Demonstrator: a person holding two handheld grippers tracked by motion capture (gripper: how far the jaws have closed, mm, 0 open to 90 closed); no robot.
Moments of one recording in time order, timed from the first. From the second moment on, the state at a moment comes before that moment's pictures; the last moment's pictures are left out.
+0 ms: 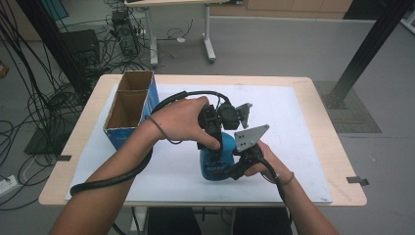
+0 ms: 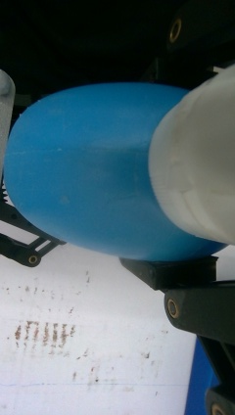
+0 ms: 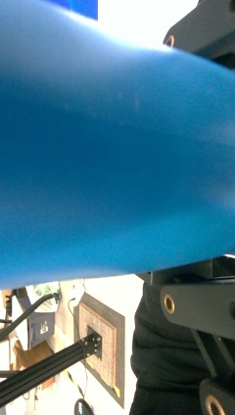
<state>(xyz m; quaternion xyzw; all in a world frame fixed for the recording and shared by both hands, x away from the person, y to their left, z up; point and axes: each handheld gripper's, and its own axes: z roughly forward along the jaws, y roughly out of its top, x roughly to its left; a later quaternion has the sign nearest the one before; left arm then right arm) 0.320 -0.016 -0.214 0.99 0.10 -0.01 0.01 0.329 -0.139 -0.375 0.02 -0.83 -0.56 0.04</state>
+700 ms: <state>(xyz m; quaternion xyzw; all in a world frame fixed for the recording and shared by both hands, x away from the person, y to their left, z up) 0.321 -0.015 -0.215 0.99 0.10 -0.01 0.01 0.330 -0.137 -0.376 0.02 -0.83 -0.56 0.04</state>
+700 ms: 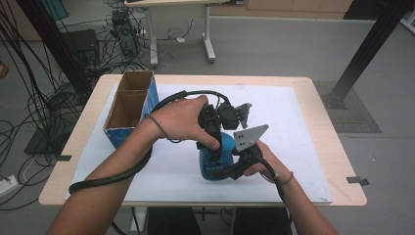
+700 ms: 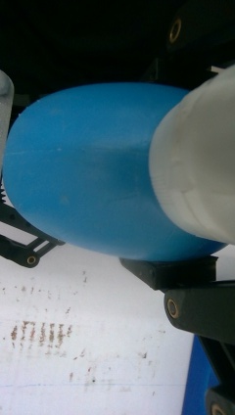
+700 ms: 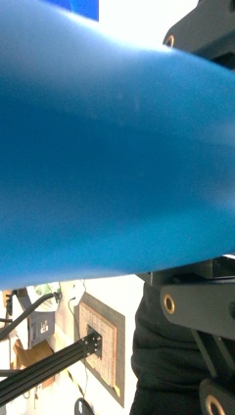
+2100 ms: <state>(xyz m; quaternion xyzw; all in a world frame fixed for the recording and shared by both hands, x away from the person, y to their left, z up) 0.324 -0.014 -0.214 0.99 0.11 -0.02 0.01 0.331 -0.136 -0.376 0.02 -0.83 -0.56 0.03</state>
